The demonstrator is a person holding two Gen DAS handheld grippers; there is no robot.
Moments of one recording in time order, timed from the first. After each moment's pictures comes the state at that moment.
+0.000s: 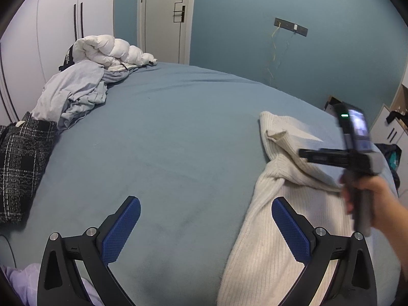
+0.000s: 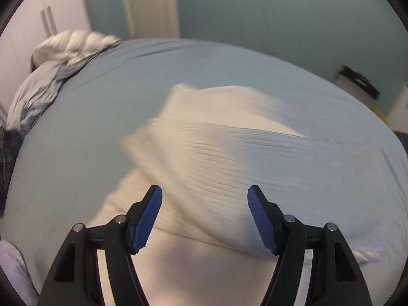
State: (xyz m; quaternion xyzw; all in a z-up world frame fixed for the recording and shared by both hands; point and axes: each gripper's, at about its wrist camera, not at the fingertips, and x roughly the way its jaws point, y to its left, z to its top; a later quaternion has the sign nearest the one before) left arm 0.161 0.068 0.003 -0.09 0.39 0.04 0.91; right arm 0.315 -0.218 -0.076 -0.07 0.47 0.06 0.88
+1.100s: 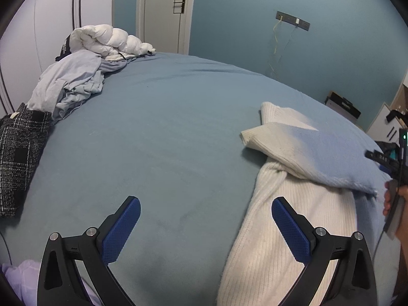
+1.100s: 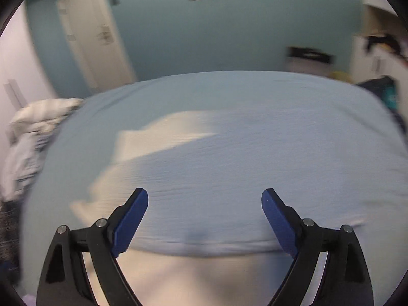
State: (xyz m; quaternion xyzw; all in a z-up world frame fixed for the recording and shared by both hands) left arm 0.170 0.067 -0.014 -0.09 0.42 0.04 0.90; right arm 0.239 -0.356 -0.019 0.06 0.39 -0.15 0.91
